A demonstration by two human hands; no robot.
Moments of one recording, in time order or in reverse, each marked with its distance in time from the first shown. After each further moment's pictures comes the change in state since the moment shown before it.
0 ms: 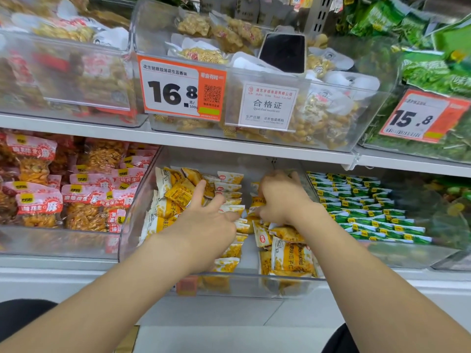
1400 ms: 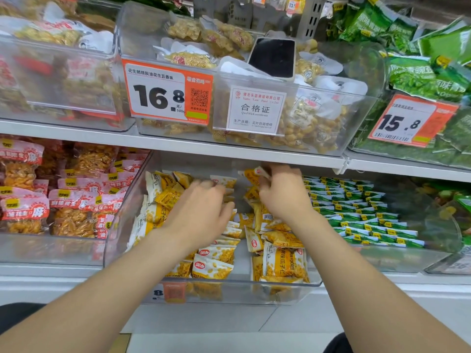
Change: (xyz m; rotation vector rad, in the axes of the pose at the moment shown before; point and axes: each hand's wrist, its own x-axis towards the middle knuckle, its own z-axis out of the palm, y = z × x) left_hand 0.050 -0.013 0.028 -0.568 0.526 -0.355; right_hand -0.015 0.006 -0.015 0.513 0.357 0.171
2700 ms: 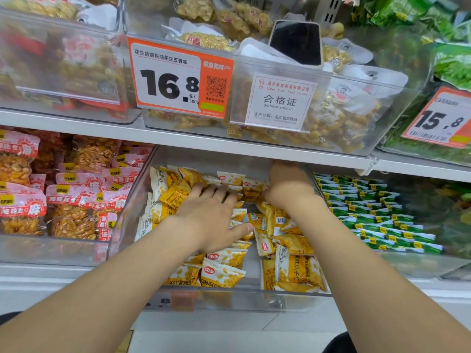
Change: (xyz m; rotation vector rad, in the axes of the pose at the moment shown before) left_hand 0.016 -0.015 0.015 0.343 -0.421 0.112; right_hand 0.044 -0.004 0.028 -0.426 -0.263 0.120
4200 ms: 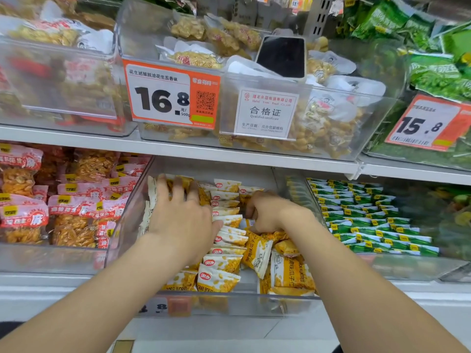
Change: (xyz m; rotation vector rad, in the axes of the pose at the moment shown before) left_hand -0.040 0.002 -0.020 0.377 0.071 -0.291; right_hand -0.011 0.003 0.021 0.061 -0.349 -0.329
